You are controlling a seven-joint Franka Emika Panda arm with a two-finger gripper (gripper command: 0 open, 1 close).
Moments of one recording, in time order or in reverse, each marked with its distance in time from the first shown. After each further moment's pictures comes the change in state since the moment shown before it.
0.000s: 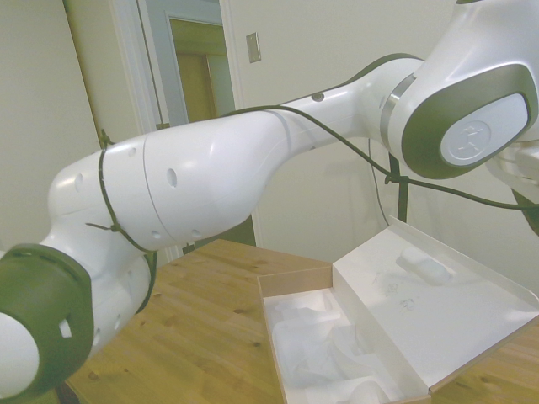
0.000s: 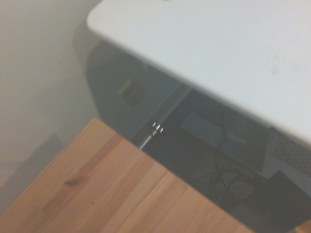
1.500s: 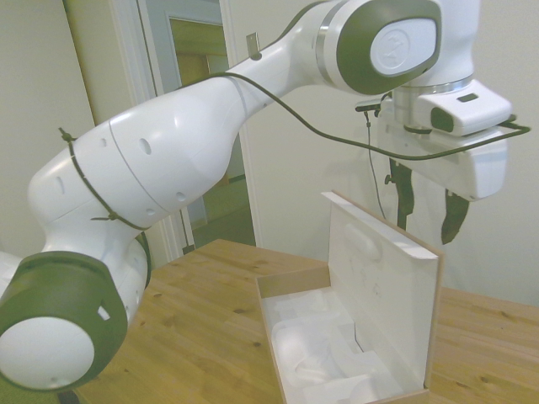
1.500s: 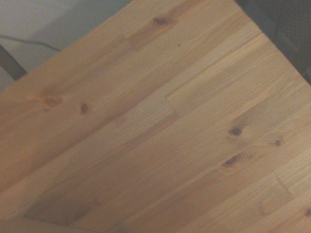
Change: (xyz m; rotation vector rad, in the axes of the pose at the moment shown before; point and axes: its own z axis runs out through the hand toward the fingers) arm -0.133 -0.033 -0.042 -0.279 -0.207 -0.310
